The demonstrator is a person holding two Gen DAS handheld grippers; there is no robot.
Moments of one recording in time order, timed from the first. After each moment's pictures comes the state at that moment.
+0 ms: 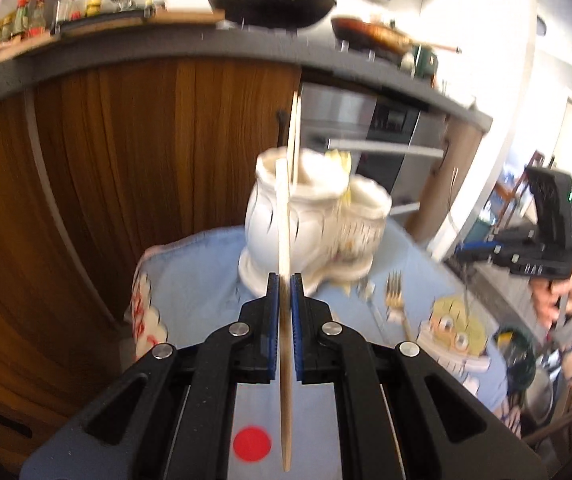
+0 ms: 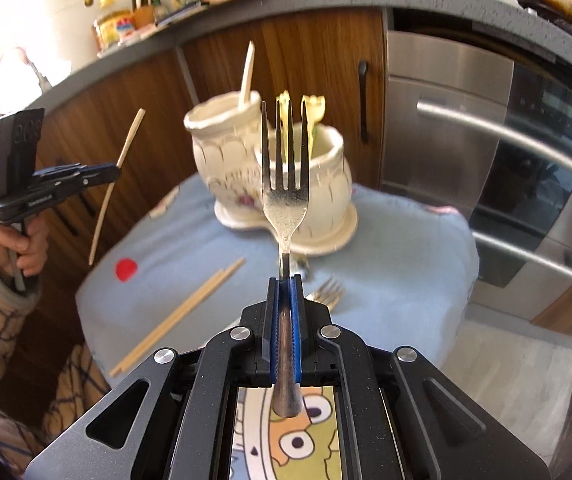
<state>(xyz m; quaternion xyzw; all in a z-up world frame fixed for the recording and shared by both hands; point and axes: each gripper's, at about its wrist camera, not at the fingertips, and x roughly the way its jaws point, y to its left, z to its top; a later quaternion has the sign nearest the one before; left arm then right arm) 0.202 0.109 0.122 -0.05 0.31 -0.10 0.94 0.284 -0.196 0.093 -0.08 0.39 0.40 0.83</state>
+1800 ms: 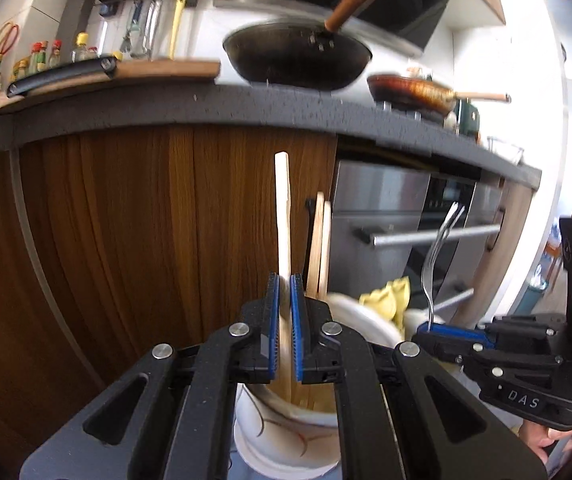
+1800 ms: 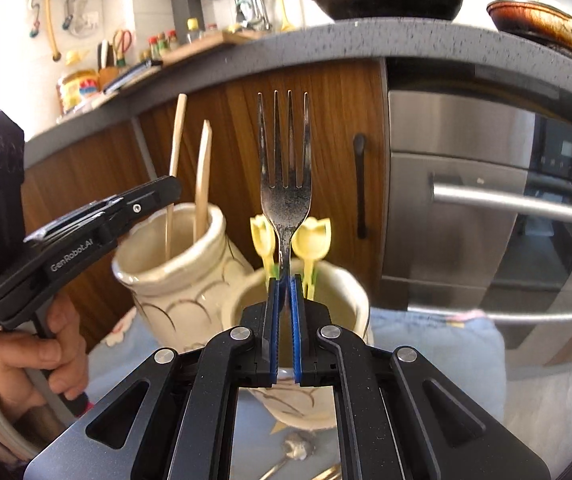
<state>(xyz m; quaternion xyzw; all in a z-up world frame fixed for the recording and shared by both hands) 0.319 0.073 0.117 -0.04 0.20 -0.01 0.98 0.358 -0.110 0.081 -0.03 0.30 0.35 0.89</state>
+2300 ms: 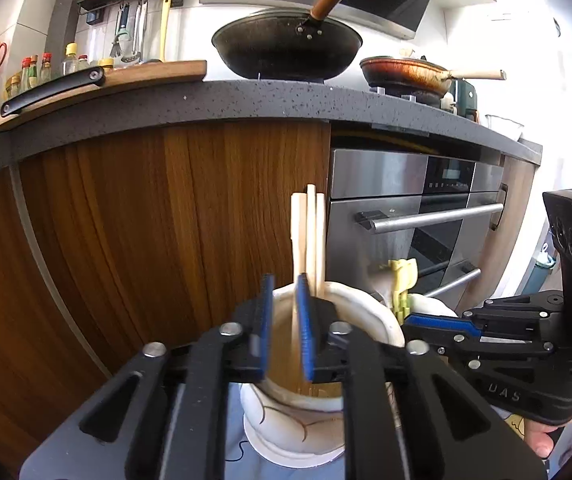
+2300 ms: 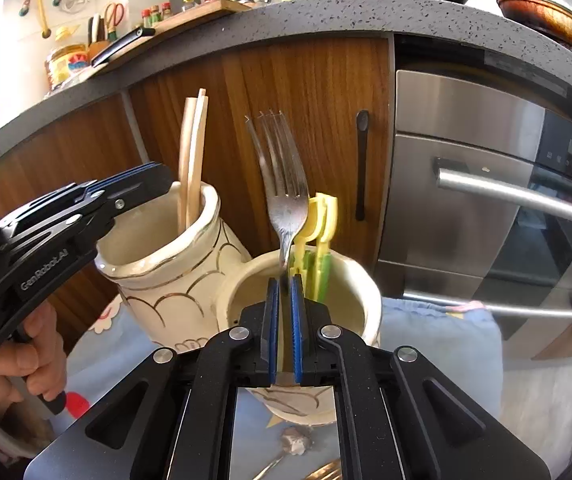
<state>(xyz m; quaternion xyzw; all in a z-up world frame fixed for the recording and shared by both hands) 0.309 0.065 0.122 -0.01 0.20 0.00 0.98 0.361 -0.100 0.082 -0.05 0.33 0.34 0.88</state>
